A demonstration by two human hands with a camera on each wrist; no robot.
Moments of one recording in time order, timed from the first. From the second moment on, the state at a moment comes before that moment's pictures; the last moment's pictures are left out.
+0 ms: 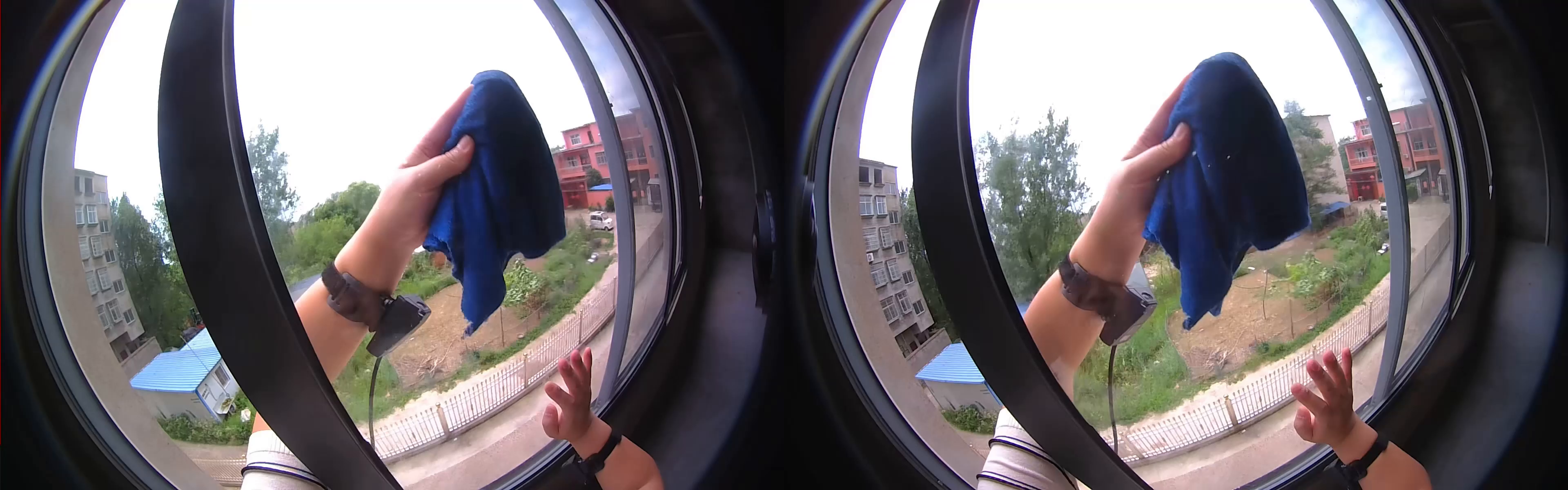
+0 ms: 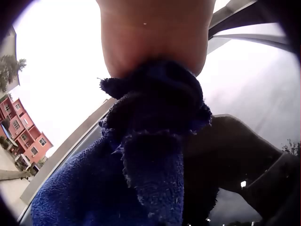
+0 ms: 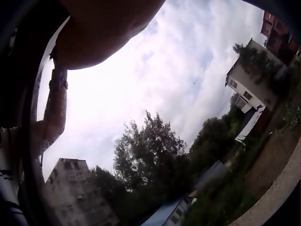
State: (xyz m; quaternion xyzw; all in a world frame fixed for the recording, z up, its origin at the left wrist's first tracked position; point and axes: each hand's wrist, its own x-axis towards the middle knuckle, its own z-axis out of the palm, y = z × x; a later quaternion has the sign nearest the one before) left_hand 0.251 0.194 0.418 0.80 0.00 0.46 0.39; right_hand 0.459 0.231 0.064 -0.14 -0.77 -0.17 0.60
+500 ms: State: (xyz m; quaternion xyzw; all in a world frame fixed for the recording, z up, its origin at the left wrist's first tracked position) left_hand 0.305 0.265 0.365 0.84 0.17 0.19 0.48; right_hand 0.473 0.238 0.057 -0.14 -0.76 -0.18 0.61
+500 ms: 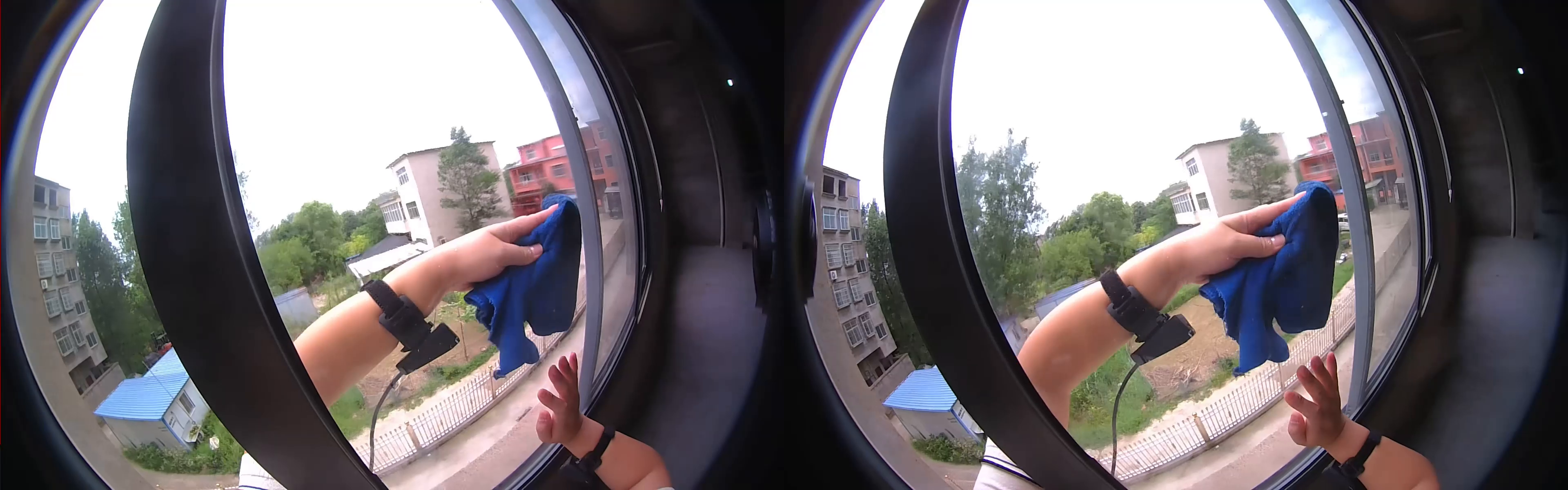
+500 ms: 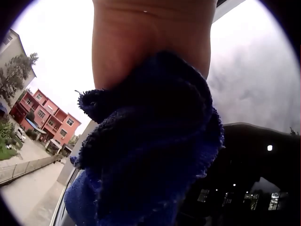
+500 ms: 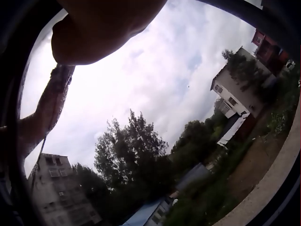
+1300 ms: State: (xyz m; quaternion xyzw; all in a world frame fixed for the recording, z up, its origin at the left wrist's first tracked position) left_hand 0.076 -0.069 0.325 0.40 0.32 0.83 -0.24; right_hand 0.487 0.209 0.110 -0.05 -0.87 -0.12 0.48
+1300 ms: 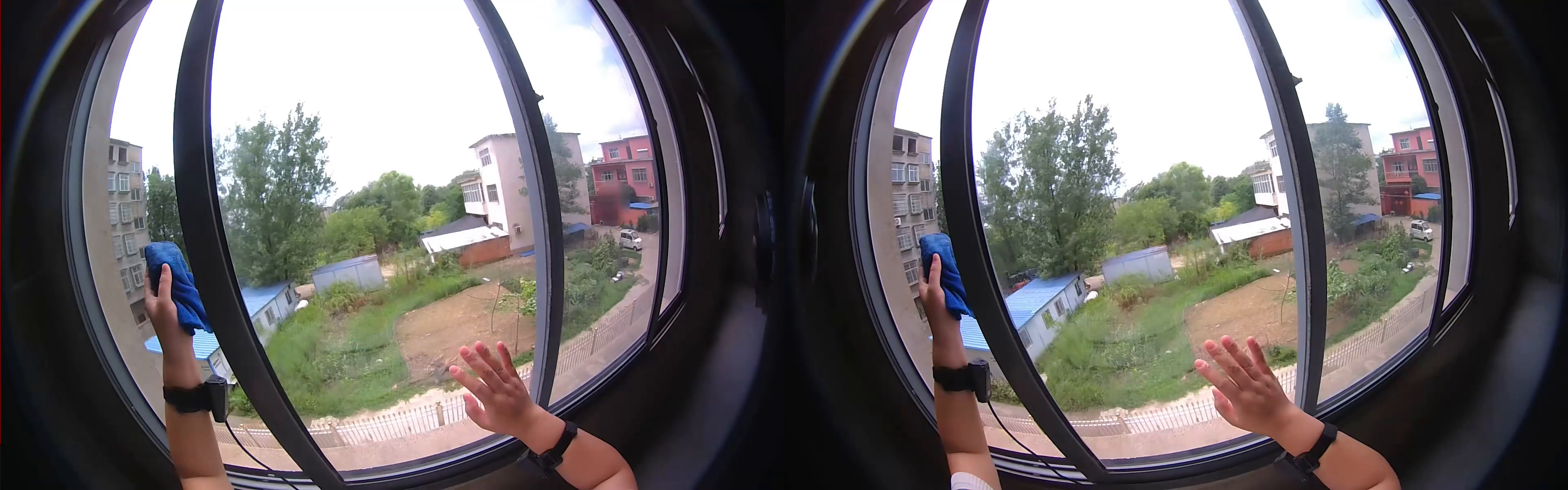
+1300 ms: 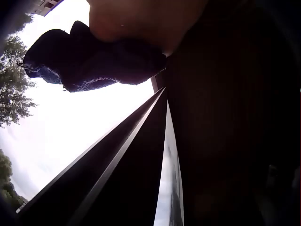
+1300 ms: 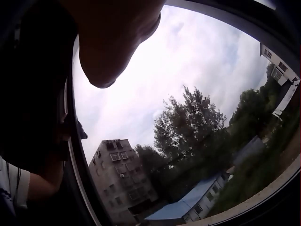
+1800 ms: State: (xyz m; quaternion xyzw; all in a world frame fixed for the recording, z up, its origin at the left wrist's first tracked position) left_hand 0.296 0.115 0.573 0.32 0.47 0.43 -0.70; right_hand 0.527 0.293 0.095 -0.11 -0.82 -0.24 0.50
